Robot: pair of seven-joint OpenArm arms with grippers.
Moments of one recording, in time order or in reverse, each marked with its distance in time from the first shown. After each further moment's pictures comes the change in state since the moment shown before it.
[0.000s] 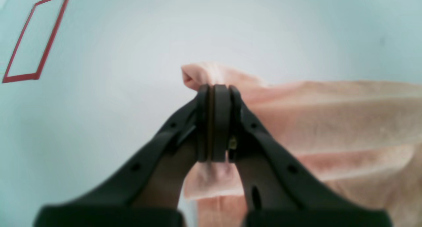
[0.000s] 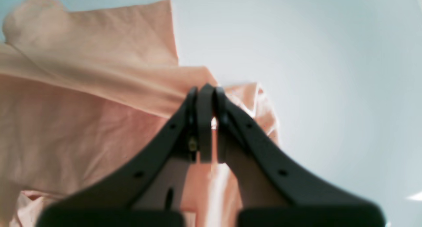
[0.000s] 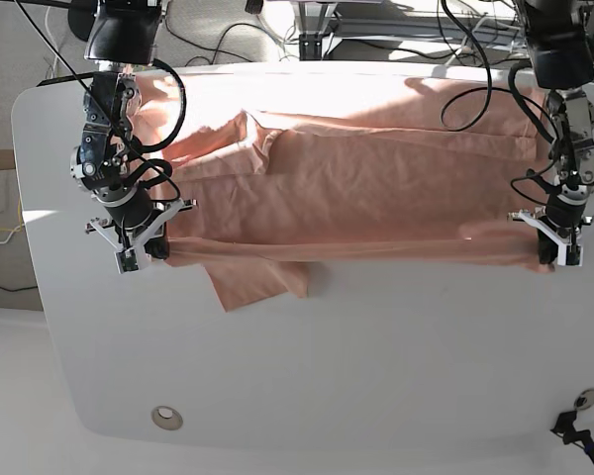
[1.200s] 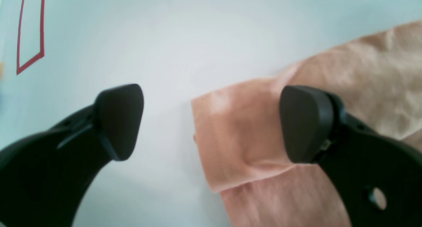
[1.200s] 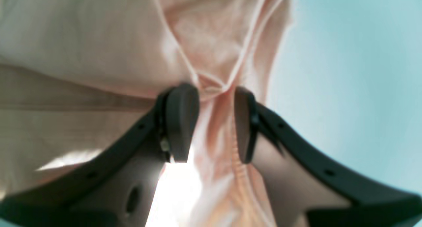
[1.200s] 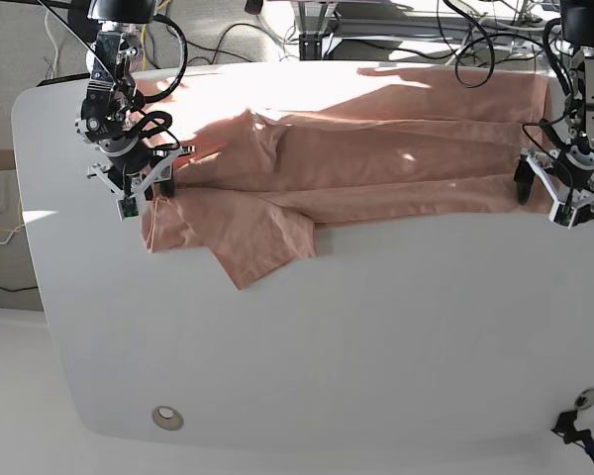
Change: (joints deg) left arm 13.2 -10.9 6.4 9.2 -0.2 -0.7 6.5; right arm -9.8 -0.3 2.4 1.0 -0.4 0.0 -0.8
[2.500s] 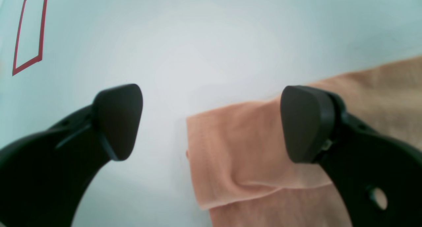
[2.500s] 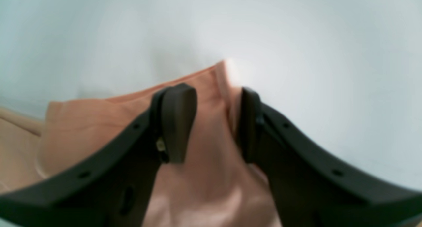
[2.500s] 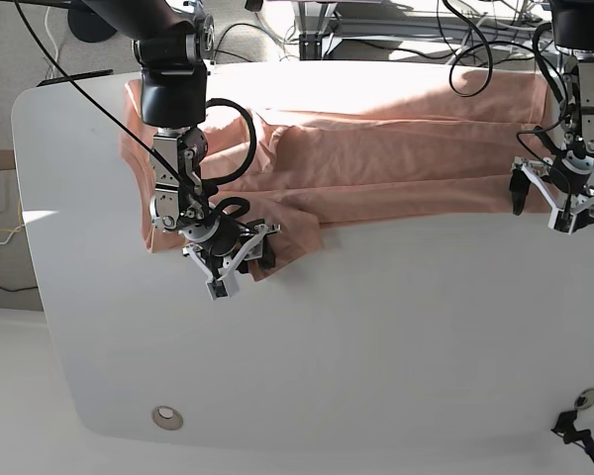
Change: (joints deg) left arm -1.6 3.5 -1.9 -0.1 -0.2 0.0 -0.1; right arm 26.1 -10.3 -10.7 -32.1 0.7 4.3 7.1
